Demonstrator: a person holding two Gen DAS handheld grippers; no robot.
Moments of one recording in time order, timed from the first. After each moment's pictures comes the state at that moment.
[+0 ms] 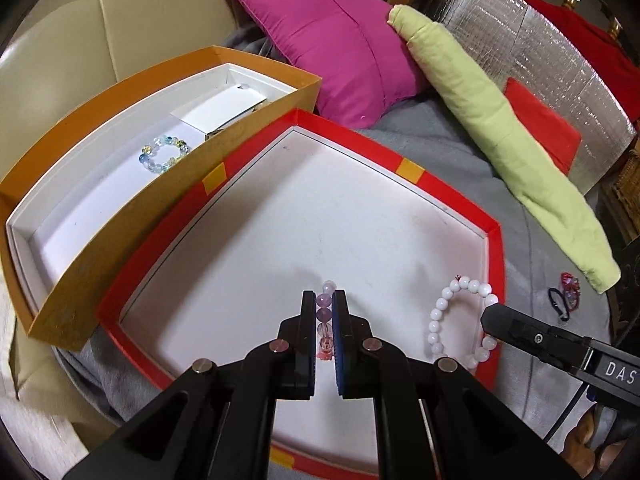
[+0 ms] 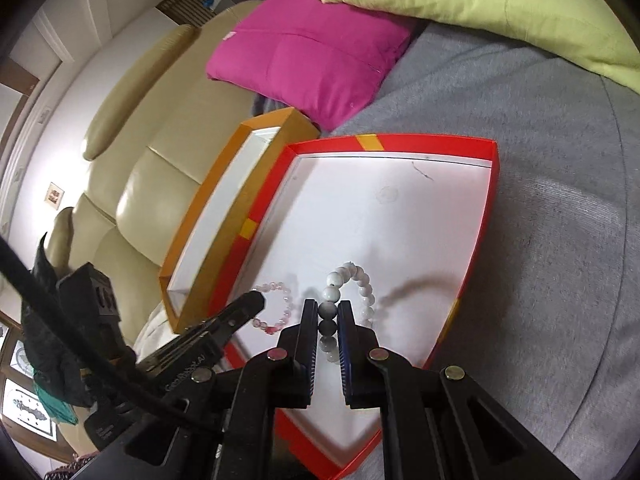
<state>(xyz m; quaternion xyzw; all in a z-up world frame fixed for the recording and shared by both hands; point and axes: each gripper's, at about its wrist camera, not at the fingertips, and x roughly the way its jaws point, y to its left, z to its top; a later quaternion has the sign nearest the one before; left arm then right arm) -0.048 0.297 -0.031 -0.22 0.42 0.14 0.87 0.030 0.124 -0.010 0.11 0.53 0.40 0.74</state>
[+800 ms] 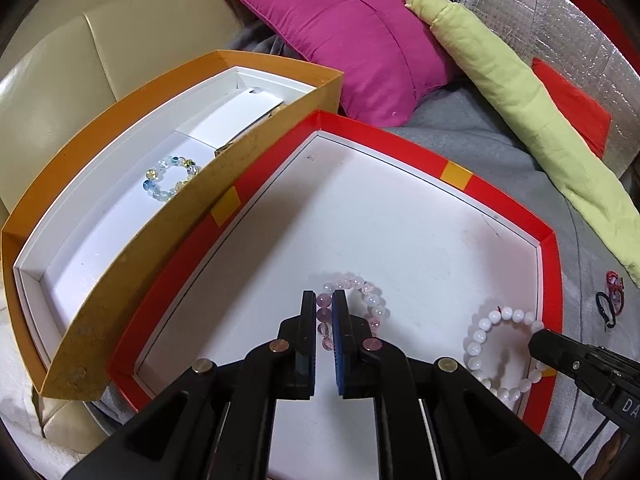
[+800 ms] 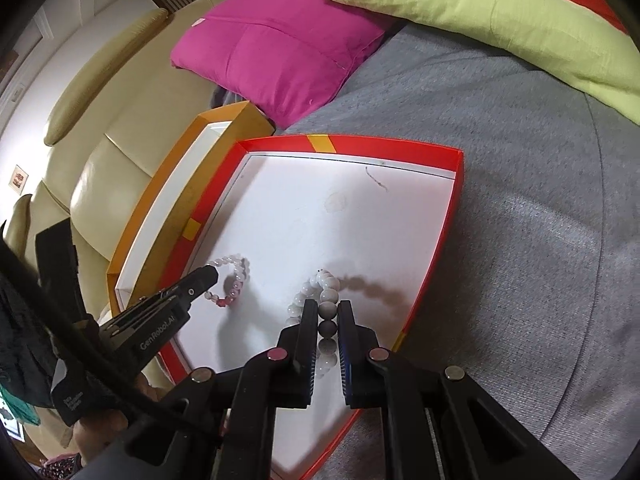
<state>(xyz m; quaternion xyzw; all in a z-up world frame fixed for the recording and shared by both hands) -0.016 0.310 -0.046 -0.17 0.44 0.19 0.86 0.043 0.127 -0.021 0.04 0.53 0.35 0.77</state>
